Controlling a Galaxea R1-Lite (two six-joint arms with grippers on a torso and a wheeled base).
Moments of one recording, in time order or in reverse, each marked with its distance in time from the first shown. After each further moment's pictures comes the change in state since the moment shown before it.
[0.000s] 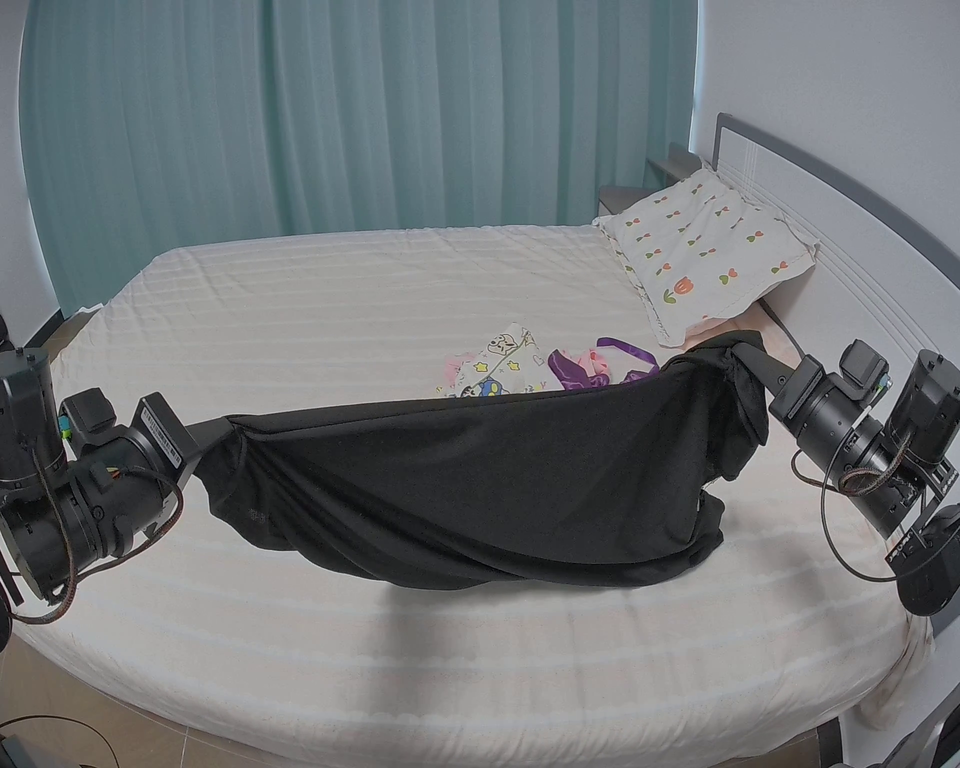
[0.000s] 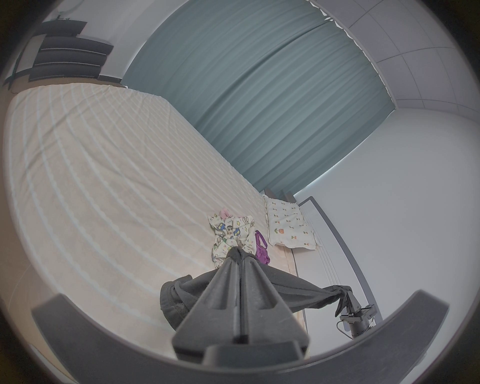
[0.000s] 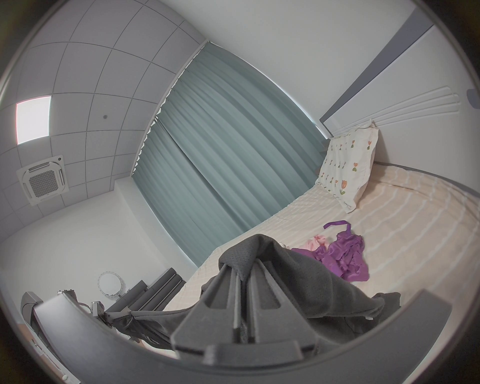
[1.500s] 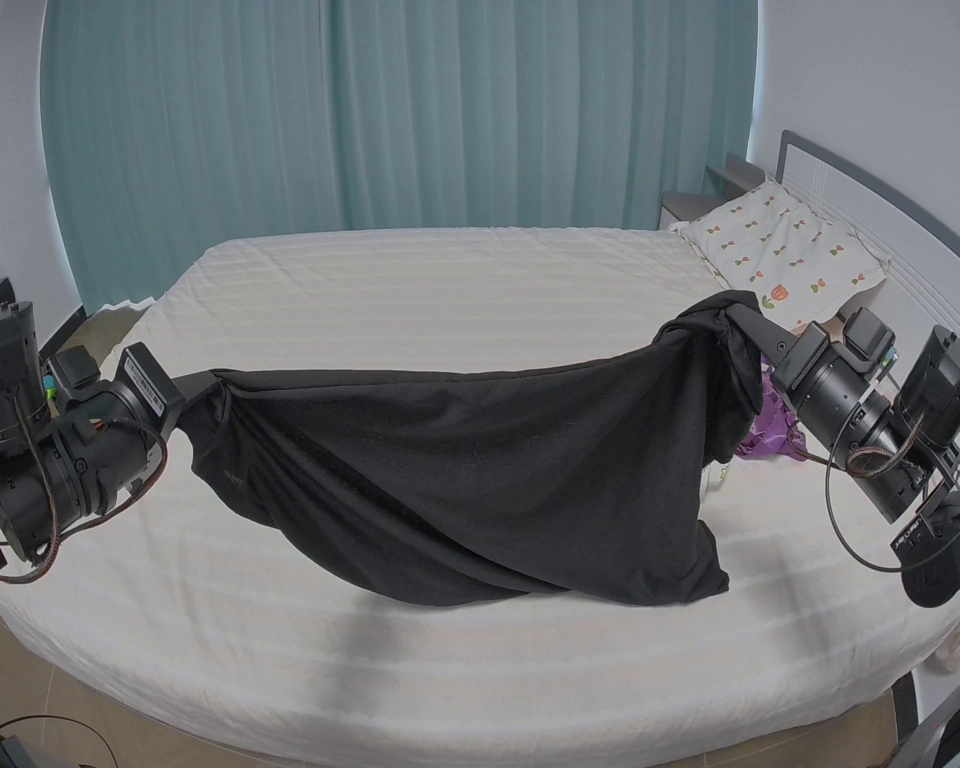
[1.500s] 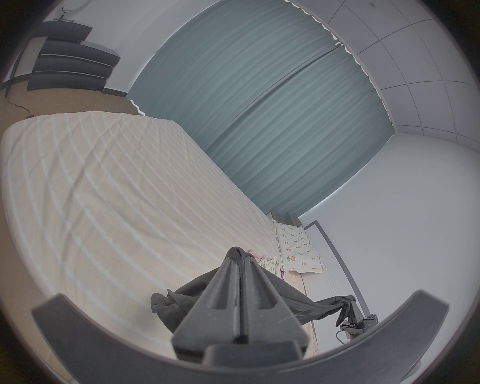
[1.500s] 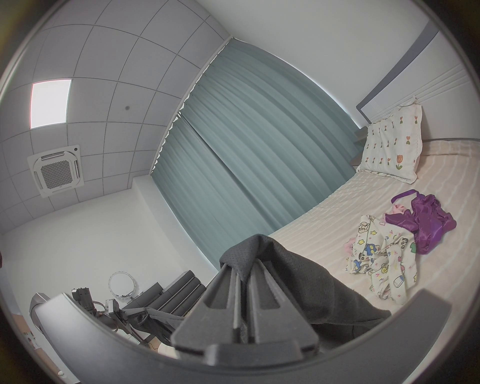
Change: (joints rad) left arm 0.034 -0.003 -0.102 0.044 0.001 0.004; right arm 0.051 -0.032 -0.064 -0.001 0.011 0.000
